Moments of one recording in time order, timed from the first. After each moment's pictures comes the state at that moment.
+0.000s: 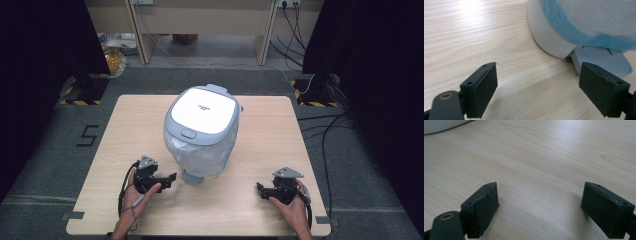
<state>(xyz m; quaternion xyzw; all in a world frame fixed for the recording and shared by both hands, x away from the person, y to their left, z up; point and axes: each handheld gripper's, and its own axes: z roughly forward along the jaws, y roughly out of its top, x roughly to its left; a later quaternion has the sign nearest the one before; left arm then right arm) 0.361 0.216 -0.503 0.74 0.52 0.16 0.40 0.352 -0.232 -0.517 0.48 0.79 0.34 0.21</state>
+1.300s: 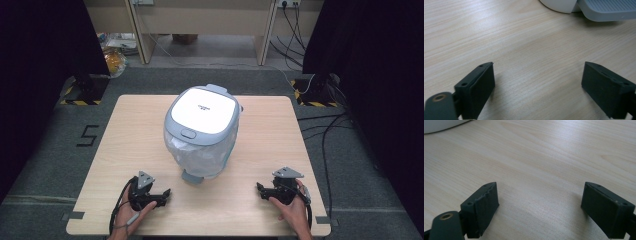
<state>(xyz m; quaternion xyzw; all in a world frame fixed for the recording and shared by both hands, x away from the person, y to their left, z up) 0.320 0.221 -0.524 0.77 0.49 0.20 0.35 0.351 -0.232 -0.517 0.48 0.79 0.33 0.21</state>
